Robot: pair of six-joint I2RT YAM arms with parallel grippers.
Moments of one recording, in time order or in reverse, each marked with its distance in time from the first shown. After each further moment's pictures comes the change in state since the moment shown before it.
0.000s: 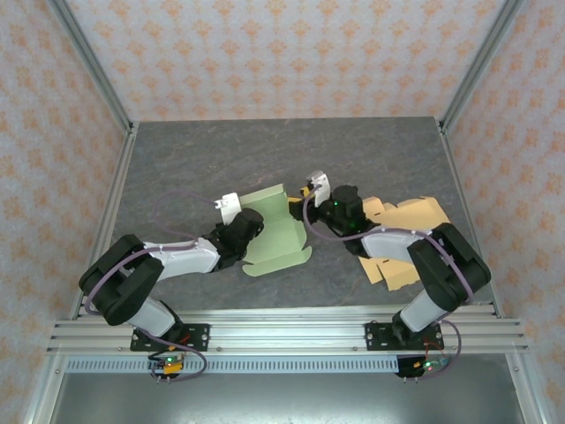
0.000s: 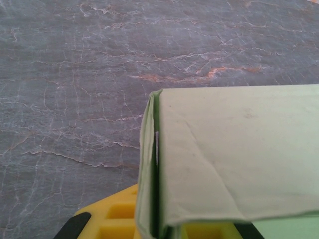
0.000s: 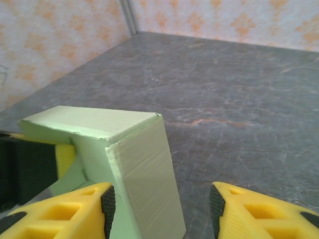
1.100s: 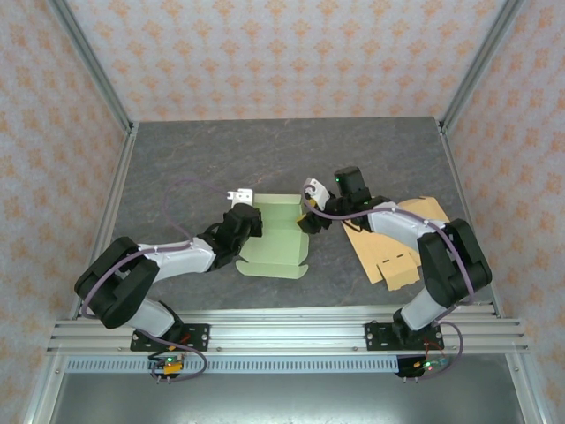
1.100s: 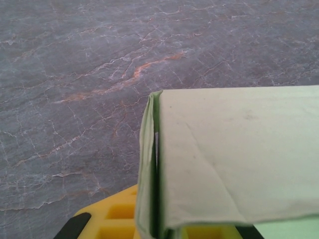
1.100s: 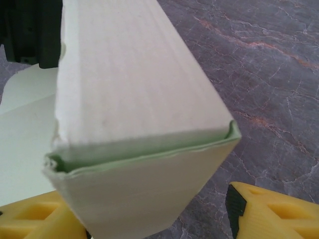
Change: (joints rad) left arm 0.040 -0.029 -0.017 0.148 0.256 0.348; right arm -0.104 0.012 0.235 -0.727 -0.271 -0.539
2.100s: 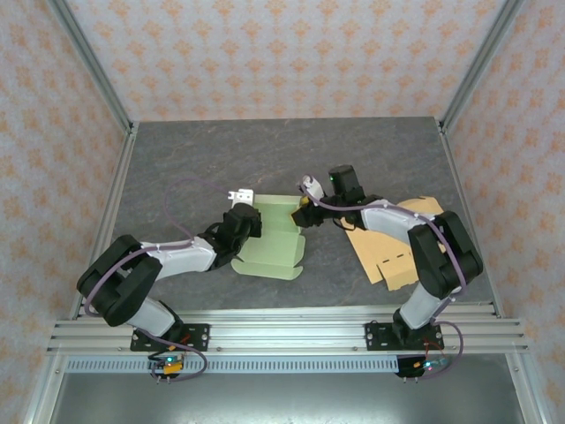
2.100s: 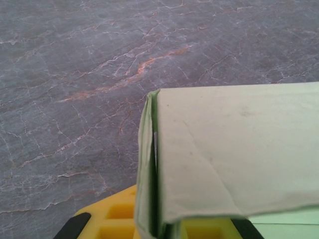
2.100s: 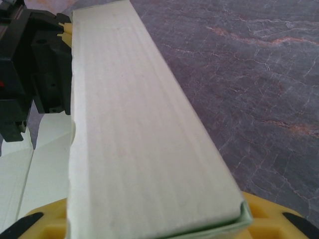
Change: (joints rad) left arm 0.007 0.023 0.000 0.001 0.005 0.028; right arm 0.023 0.073 0.018 0.103 -0.087 0.257
